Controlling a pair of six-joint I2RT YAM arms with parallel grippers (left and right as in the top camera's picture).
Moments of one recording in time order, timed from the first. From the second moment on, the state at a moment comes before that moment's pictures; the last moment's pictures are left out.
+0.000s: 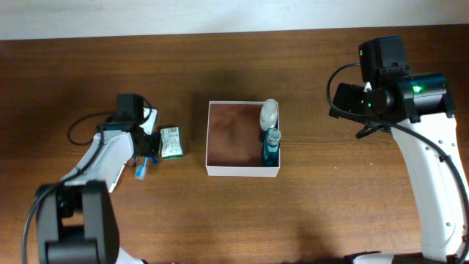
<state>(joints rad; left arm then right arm) 0.01 1.74 1.05 -0.56 -0.08 0.15 0.10 1.53 1.70 -1.37 0.22 0.45</state>
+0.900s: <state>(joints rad) -0.40 1.31 1.08 -0.49 0.19 -0.25 0.10 1.53 1.70 -1.37 0.22 0.45</state>
